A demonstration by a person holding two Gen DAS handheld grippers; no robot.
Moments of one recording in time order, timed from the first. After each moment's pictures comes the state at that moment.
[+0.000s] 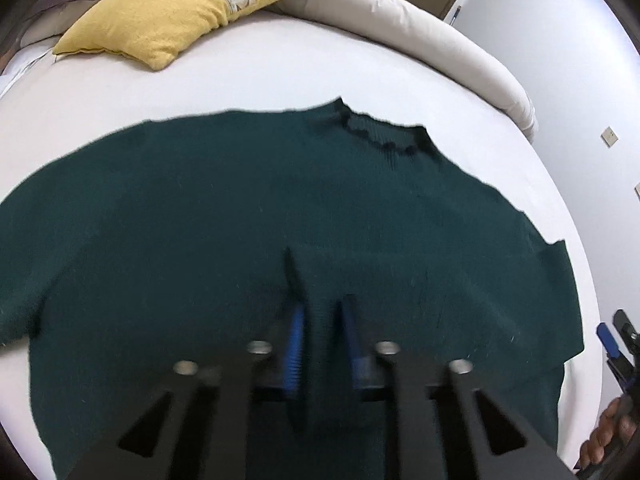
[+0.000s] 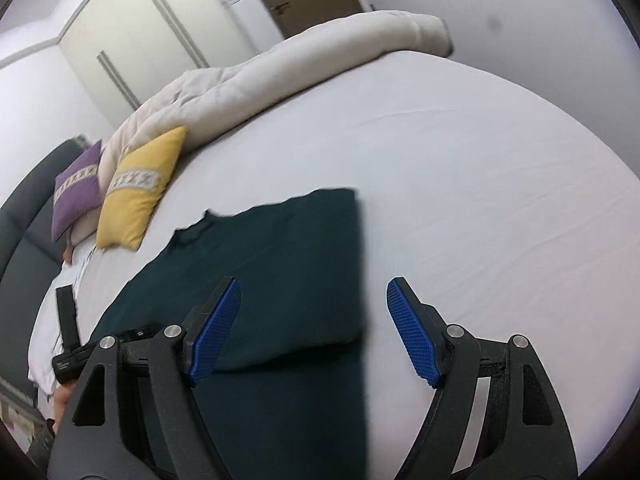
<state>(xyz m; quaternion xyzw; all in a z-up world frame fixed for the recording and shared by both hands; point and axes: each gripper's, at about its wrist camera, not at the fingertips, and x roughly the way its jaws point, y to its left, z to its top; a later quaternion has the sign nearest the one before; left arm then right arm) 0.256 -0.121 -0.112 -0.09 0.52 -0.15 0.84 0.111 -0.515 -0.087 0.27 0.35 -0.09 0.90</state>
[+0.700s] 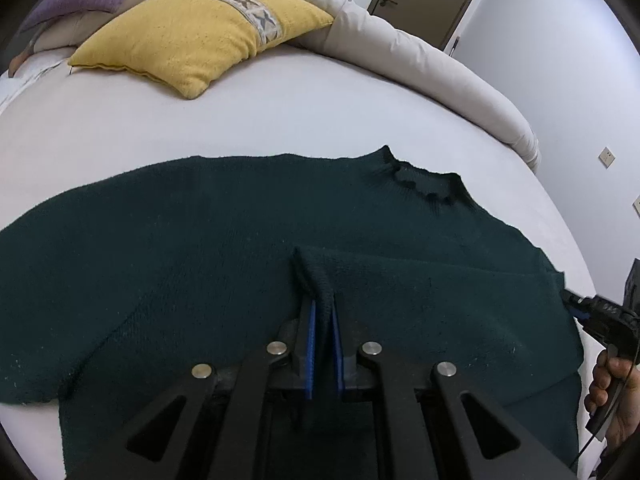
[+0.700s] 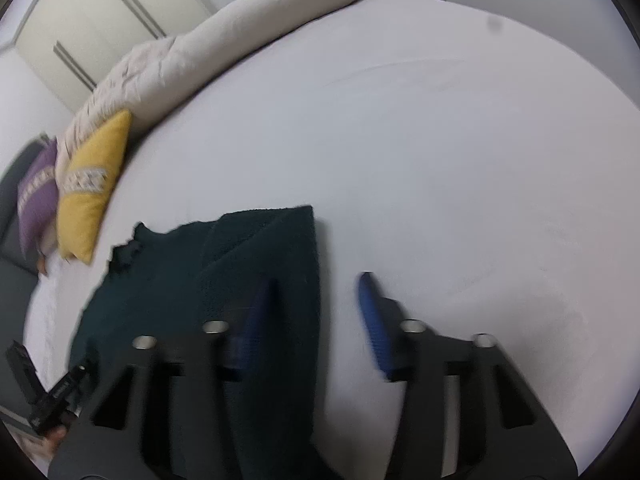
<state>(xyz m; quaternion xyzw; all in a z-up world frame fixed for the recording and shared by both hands) 0.278 -0.078 -0.121 -0.10 0.46 -0.15 0.87 0.239 -0.556 -0.161 0.27 0.44 -0.11 0.85</state>
